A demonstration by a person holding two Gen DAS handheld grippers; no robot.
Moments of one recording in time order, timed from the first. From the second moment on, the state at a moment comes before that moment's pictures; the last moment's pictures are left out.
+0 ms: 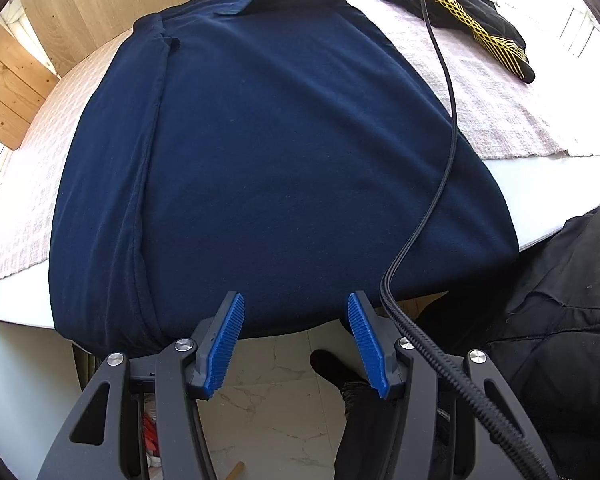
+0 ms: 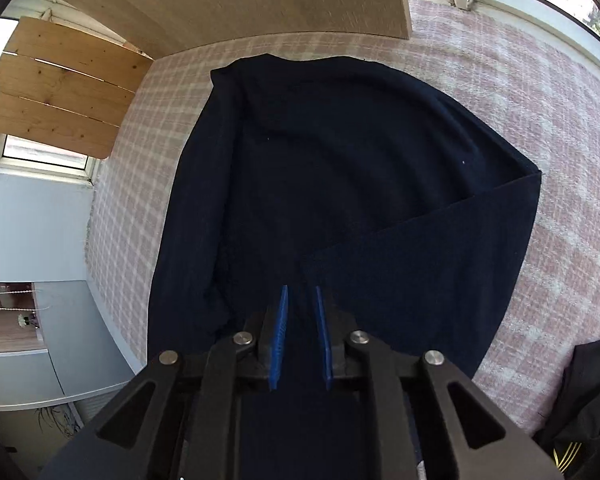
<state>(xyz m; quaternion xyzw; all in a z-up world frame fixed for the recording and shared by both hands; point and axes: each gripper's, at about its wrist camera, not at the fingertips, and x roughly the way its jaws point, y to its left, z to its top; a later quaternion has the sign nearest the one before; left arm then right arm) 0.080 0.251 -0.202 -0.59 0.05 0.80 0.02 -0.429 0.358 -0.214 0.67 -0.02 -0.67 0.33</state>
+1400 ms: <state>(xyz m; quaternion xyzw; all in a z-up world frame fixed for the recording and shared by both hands) 0.112 0.328 -0.187 -0.51 0.02 0.85 0.13 -0.182 0.550 -0.221 0.65 -0.01 -0.68 0.34</state>
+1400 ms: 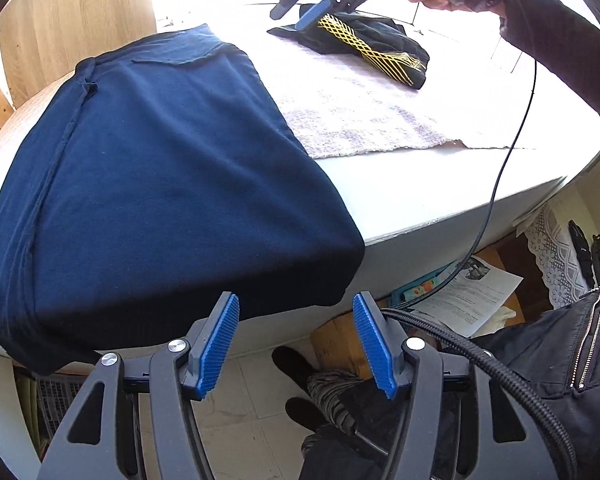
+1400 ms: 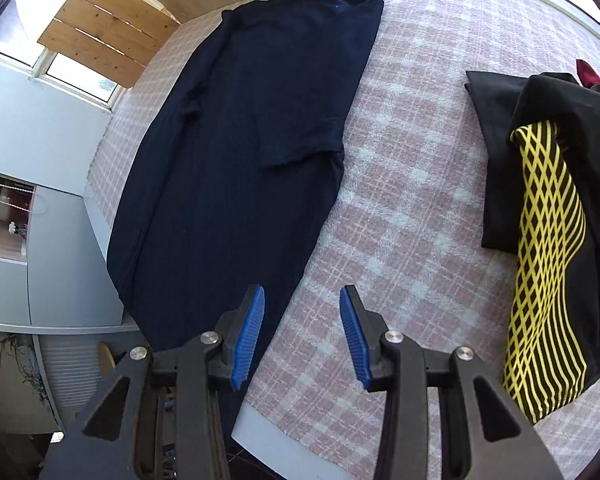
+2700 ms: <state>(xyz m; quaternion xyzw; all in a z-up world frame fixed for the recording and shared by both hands) 0.103 0.332 -0.198 -0.49 0.01 0.87 0.09 -0.018 0.488 -0.263 0.68 -0.04 -0.61 0.39</state>
